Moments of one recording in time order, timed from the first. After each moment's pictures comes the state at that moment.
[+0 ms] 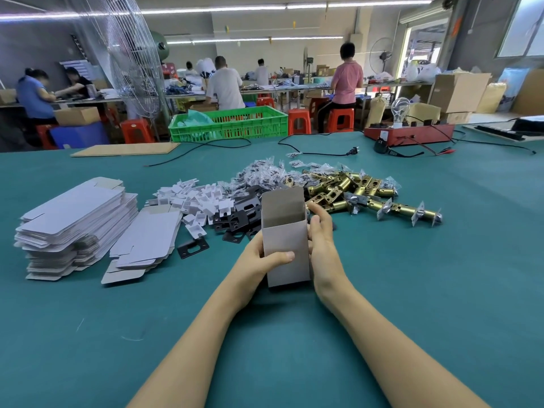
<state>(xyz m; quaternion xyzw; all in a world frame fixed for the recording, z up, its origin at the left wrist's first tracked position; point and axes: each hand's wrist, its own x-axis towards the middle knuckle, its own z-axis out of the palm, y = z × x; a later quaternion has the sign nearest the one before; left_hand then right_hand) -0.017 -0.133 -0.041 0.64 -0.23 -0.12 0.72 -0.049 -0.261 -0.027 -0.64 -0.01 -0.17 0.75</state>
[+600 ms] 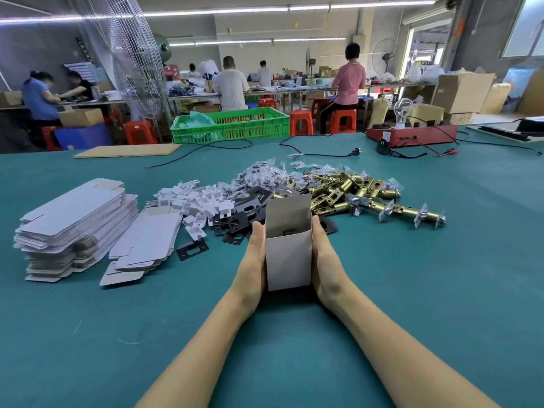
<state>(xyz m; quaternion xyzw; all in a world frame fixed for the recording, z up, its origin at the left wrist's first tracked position) -0.032 -0.147 -0.031 0.56 -0.19 -0.14 0.79 -0.044 -0.269 -0.036 -0.58 -0.03 -0.01 0.81</state>
